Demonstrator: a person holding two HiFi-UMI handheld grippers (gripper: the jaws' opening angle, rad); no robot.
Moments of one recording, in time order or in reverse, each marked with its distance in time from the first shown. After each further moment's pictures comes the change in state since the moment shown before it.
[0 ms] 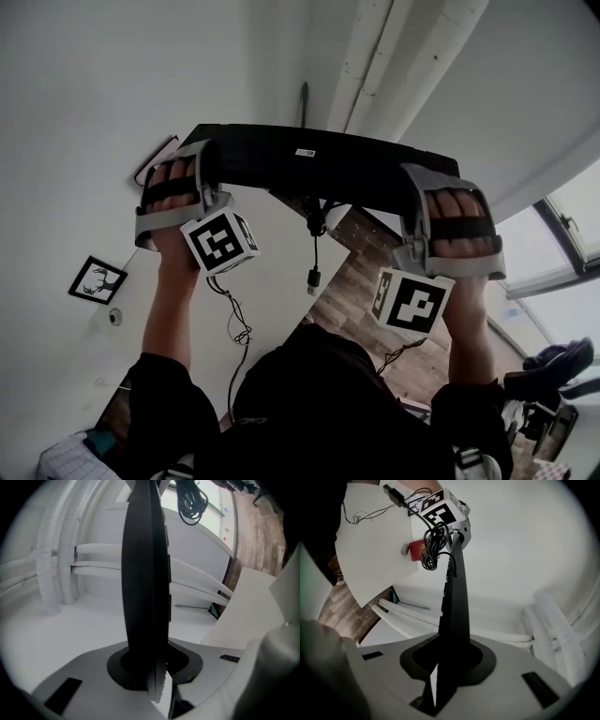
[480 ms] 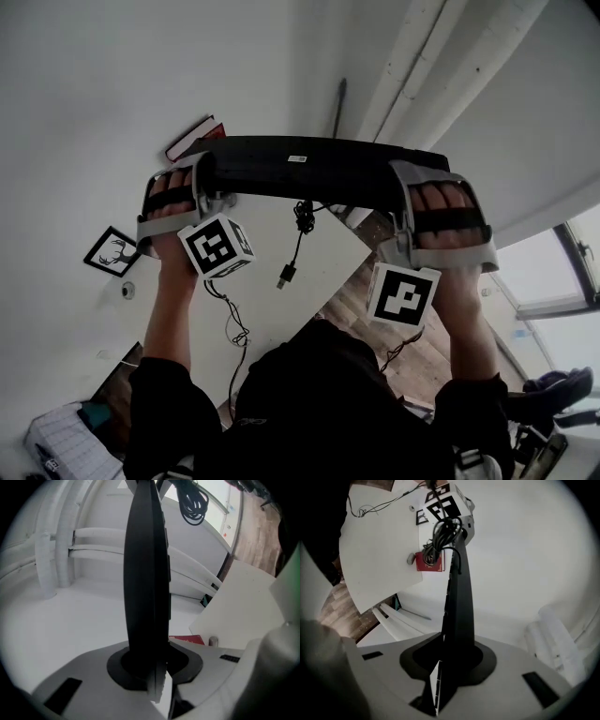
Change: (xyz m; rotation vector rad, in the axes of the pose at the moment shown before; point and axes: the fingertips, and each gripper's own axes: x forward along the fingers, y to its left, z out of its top) left arm -0.023 -0.035 -0.086 -0.047 0.128 -0.078; right arm 0.006 0.011 0.081 -0.047 -0.147 0.055
